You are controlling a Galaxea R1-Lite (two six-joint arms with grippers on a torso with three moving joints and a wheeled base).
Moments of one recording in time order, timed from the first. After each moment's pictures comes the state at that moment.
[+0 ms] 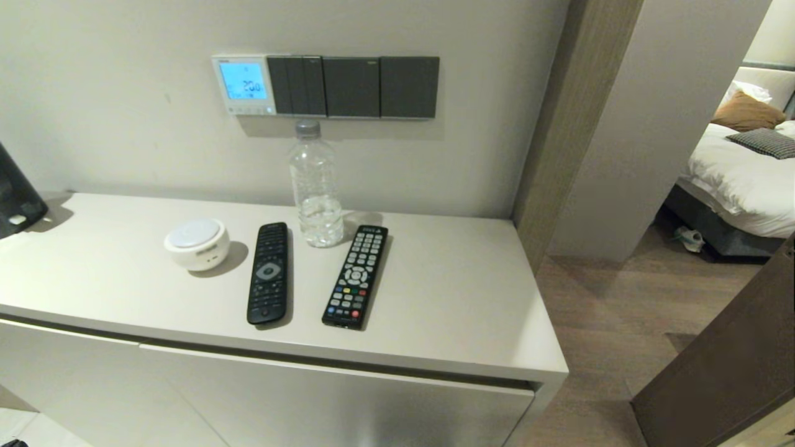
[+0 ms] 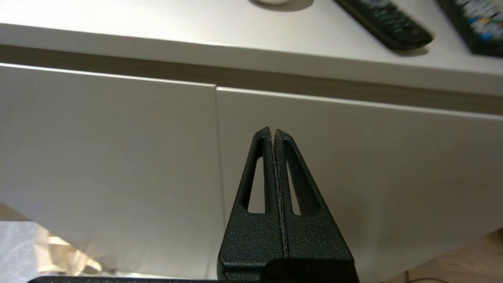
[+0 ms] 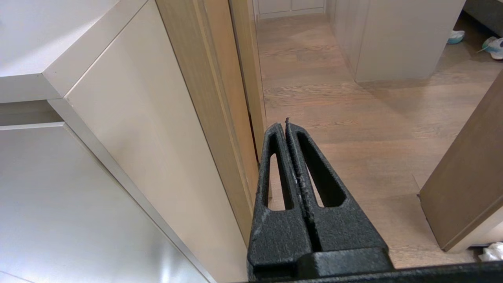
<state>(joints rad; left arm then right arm) -0.07 0.27 -0.15 -0.03 0.01 -0.04 0.00 0.00 0.00 -0.01 -0.01 0.04</state>
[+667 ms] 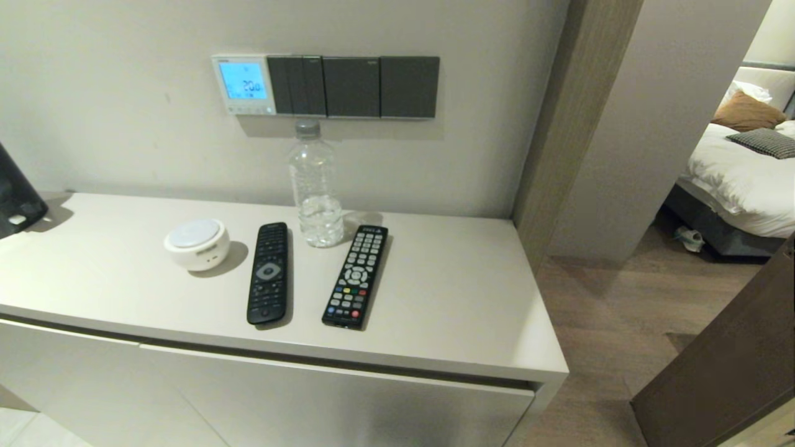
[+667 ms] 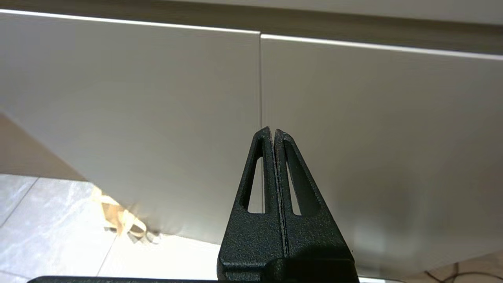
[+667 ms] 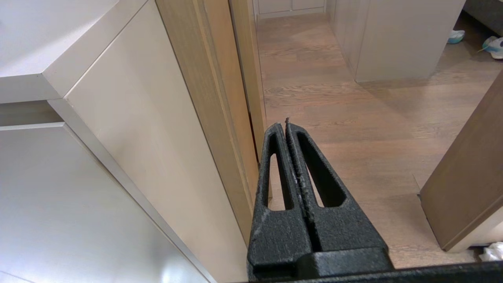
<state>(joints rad) 0.00 0.24 -0.06 0.00 0.07 0.02 0.00 0.00 0.00 -0.01 -0.01 0.04</state>
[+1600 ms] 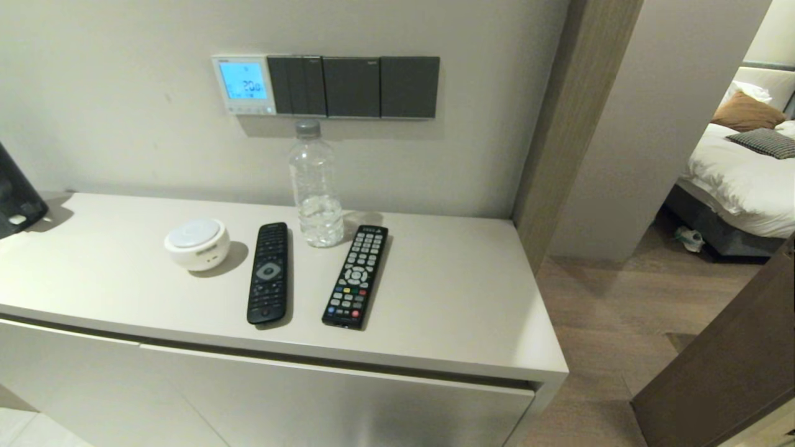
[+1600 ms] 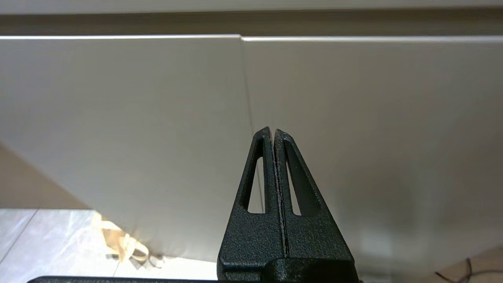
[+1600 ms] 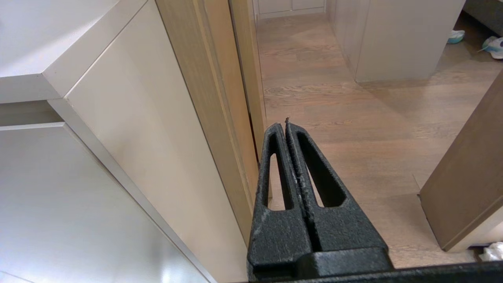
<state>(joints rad) 0.01 0.07 -0.04 0.08 0.01 0.09 0.00 0.00 0.00 -0.01 -0.01 0.04</state>
